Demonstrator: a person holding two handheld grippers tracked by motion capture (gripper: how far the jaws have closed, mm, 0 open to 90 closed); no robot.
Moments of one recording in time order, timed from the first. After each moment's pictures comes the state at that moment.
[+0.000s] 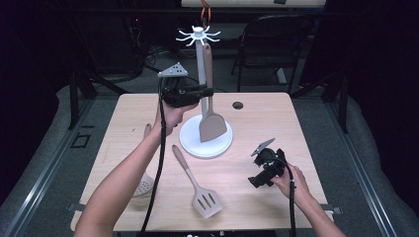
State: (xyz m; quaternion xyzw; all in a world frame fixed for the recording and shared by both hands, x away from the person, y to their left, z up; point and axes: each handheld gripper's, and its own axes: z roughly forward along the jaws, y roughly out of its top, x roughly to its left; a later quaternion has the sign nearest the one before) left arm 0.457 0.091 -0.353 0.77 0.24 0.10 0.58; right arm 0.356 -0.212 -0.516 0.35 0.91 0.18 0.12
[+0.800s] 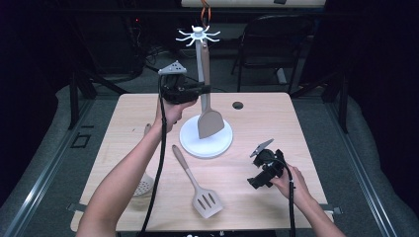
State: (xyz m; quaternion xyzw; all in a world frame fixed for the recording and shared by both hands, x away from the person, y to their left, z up) left arm 0.471 0.093 -0.359 0.77 0.26 0.12 0.57; right arm 0.355 -0.210 -0.517 0.35 0.91 0.17 0.12
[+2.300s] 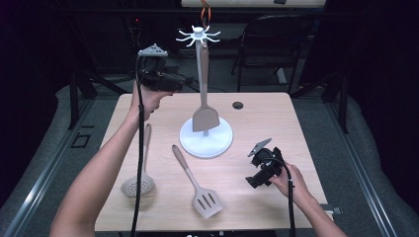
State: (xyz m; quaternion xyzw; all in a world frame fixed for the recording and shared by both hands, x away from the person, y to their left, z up) left arm 0.468 0.137 -0.306 0.78 0.31 0.17 0.52; right arm 0.354 -0.203 -0.510 0.32 0.92 0.18 0.13
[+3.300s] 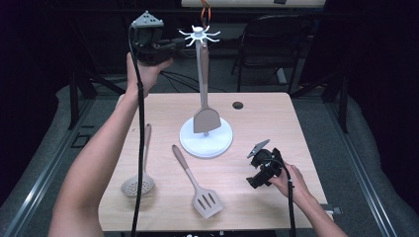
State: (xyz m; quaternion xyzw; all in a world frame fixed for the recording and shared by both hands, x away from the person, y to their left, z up) left arm 0.472 0.130 -0.243 0.75 0.30 0.26 0.53; right arm 0.355 -0.202 -0.513 0.32 0.92 0.16 0.14
